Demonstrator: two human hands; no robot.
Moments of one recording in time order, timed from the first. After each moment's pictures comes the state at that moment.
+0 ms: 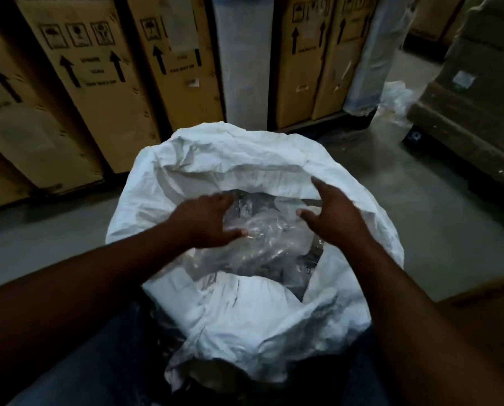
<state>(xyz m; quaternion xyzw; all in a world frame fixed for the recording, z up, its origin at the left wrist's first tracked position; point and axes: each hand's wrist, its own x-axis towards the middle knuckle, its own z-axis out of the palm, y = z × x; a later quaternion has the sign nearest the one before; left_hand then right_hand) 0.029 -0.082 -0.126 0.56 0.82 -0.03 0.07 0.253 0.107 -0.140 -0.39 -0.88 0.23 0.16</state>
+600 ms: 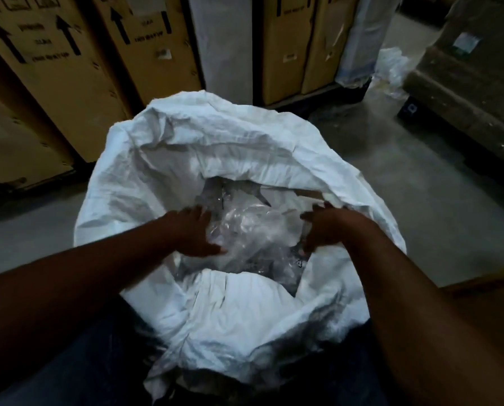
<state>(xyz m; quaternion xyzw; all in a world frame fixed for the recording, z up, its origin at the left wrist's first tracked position) 0.020 -0.051 -0.182 0.51 0.81 -0.20 0.22 0.246 0.158 -0.176 -0.37 -0.86 0.14 -0.32</state>
